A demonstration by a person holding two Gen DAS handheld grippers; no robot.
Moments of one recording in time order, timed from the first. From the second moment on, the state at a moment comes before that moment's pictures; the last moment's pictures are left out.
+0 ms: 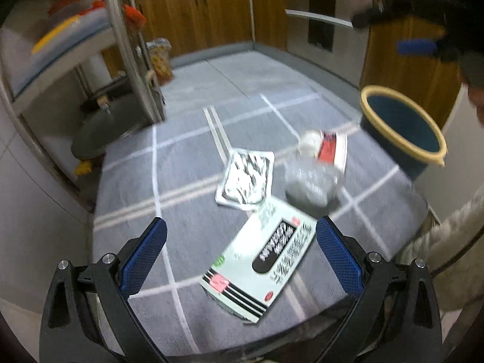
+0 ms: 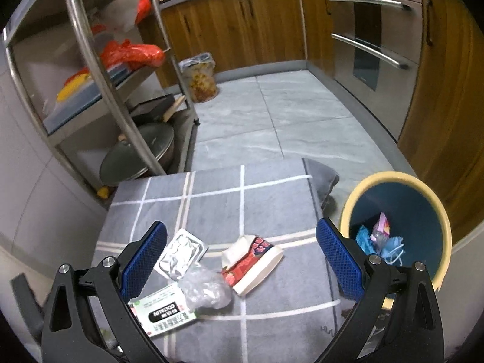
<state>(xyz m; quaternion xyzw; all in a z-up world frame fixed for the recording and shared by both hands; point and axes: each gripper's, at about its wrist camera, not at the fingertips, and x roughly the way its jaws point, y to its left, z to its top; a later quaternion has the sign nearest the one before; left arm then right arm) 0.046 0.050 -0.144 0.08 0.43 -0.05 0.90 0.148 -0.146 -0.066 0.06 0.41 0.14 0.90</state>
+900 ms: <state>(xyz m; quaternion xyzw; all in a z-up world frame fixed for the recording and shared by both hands) 0.083 0.035 -0.223 0.10 0.55 -0.08 0.82 0.161 -0.133 -0.076 0.03 0.43 0.15 0.89</state>
